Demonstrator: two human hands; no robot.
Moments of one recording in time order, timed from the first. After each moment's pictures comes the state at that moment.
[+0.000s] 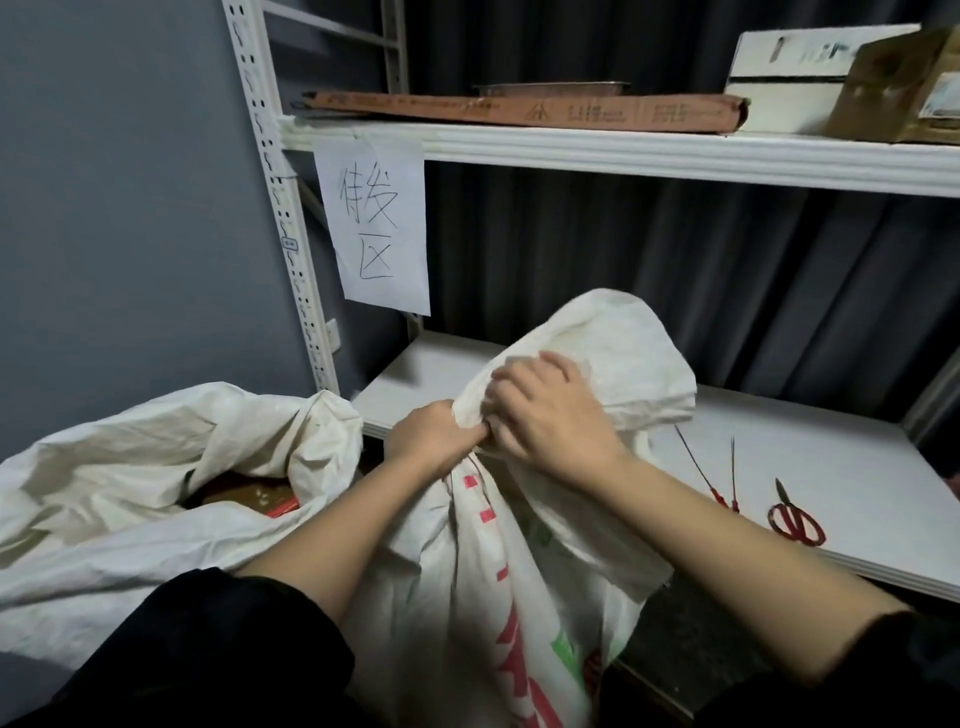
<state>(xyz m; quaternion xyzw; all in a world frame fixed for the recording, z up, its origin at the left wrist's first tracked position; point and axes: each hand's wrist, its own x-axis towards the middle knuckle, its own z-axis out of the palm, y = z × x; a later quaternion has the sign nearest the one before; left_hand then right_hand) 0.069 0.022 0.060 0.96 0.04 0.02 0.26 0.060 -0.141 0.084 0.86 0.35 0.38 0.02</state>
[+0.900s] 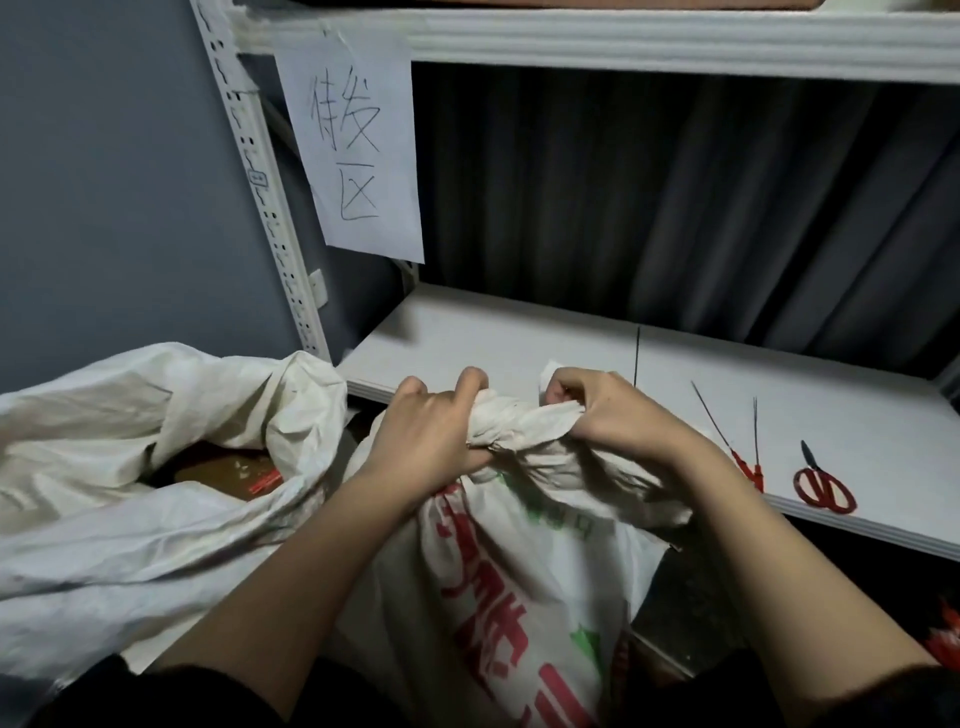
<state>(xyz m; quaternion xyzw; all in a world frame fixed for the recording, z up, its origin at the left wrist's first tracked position) 0.072 0.029 0.021 0.96 -0.18 0.20 0.03 0.097 -0.181 0.043 0.91 0.18 -0.04 -0.36</state>
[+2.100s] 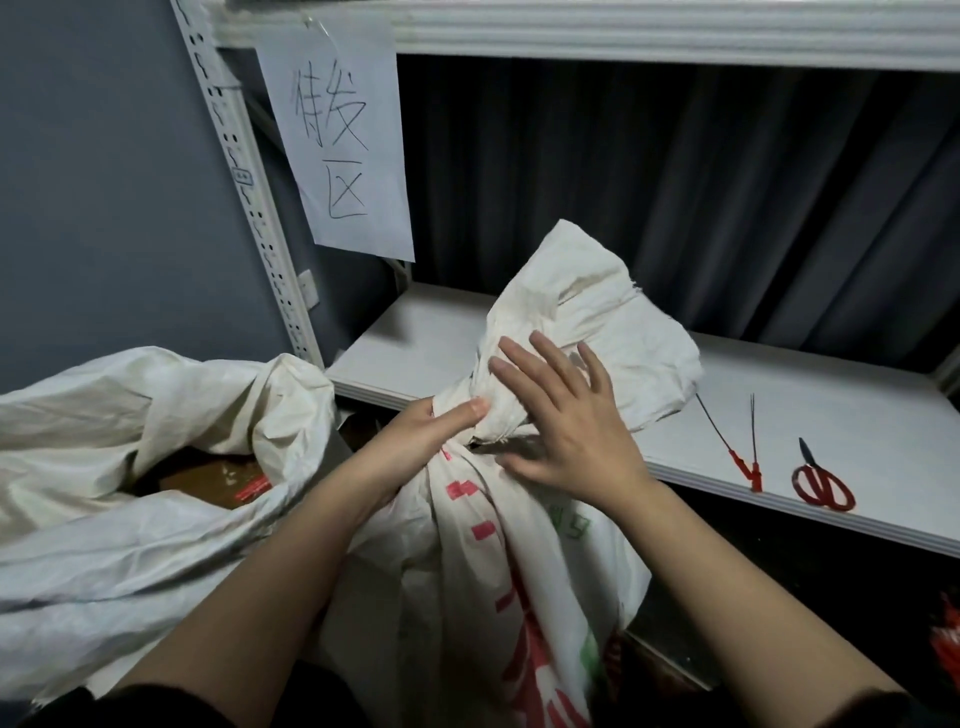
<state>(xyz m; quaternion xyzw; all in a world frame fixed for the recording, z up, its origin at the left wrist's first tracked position) 0.065 0.030 0.031 0.71 -0.04 -0.12 0.69 0.094 -0.163 0.001 0.89 0.32 0.31 -0.05</state>
